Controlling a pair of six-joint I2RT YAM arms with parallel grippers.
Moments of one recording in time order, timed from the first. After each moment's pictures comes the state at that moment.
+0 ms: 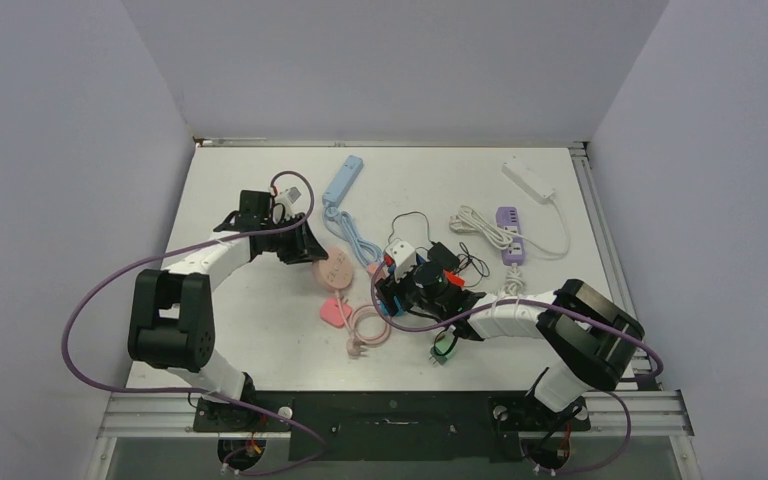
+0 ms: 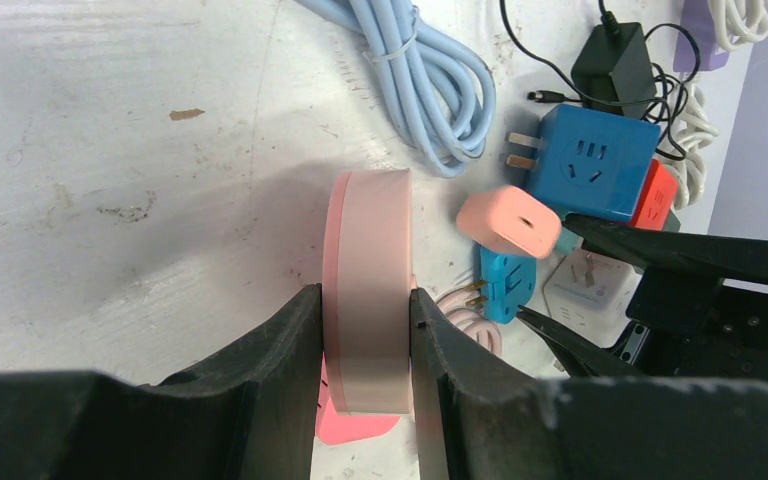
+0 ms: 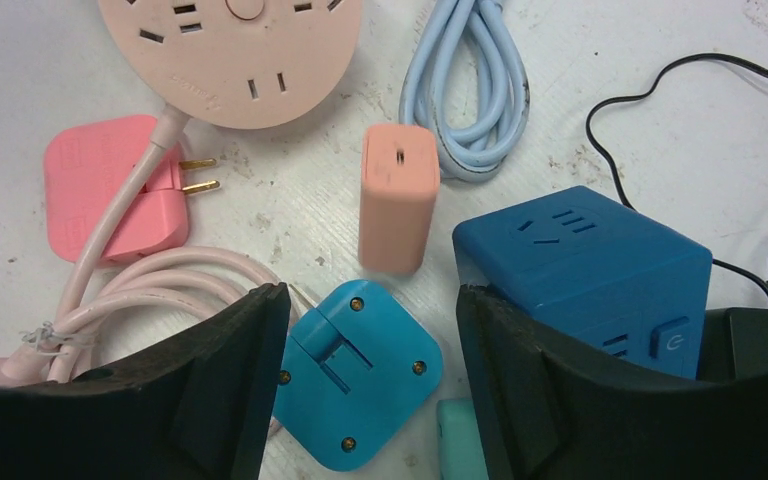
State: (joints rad) left arm -0.12 1.59 0.95 -0.30 0.58 -0.38; right arm 0.88 1.57 0.59 0.52 0.04 0.01
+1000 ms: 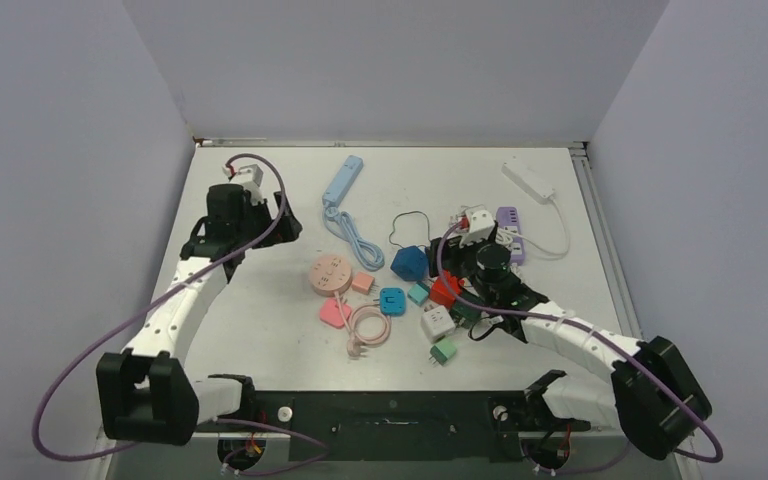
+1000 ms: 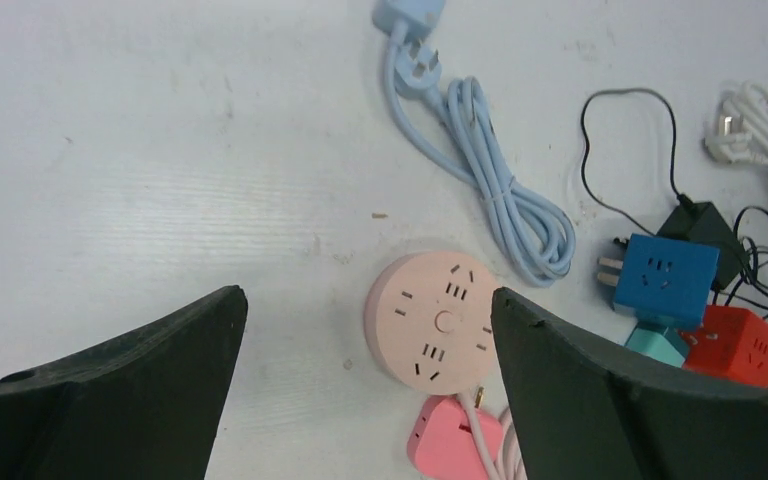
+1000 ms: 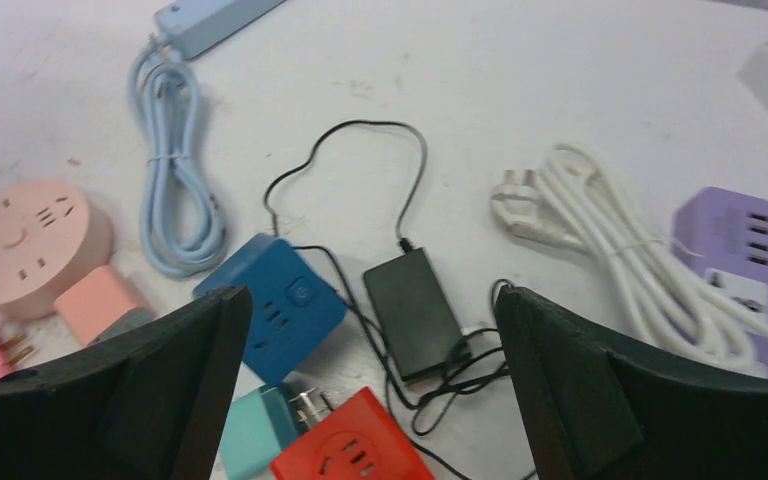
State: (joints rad) left arm -0.10 1.28 0.93 -0.34 0.17 -0.32; right arm 0.61 1.20 0.49 0.45 0.16 0.10
